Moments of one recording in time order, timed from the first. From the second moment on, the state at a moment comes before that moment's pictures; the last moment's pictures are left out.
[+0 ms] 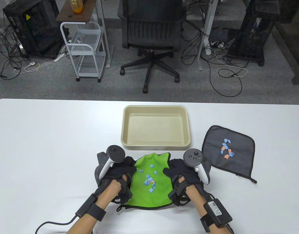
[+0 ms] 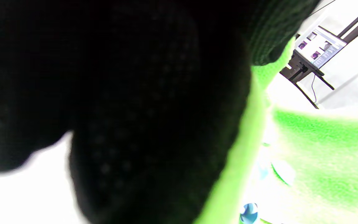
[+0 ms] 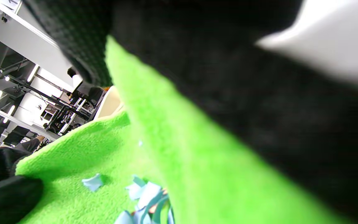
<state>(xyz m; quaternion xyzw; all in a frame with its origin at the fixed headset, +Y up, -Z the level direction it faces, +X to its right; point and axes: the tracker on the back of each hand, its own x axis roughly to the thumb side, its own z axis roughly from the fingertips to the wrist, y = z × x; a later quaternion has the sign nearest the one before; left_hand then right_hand) -0.163 -0.758 -0.356 -0.20 0.05 0.28 0.94 0.121 -0.753 -0.343 -0.04 0.15 0.90 0.41</state>
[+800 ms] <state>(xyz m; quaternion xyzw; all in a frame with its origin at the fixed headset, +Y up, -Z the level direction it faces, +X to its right) -0.145 -0.628 -0.474 -0.17 0.11 0.38 0.90 0.117 -0.634 -0.450 -0.08 0.11 0.86 0.50</state>
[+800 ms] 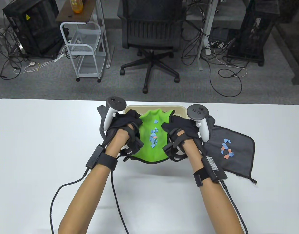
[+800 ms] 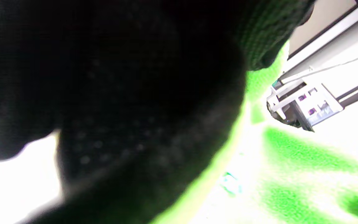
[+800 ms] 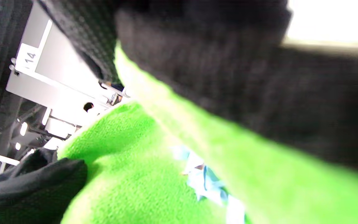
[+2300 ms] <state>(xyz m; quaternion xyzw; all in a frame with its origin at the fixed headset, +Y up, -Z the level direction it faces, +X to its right) -0.136 -0.656 -0.497 0.01 0.02 0.56 0.83 0.113 -0.649 -0.454 -0.03 -0.24 0.87 0.43</state>
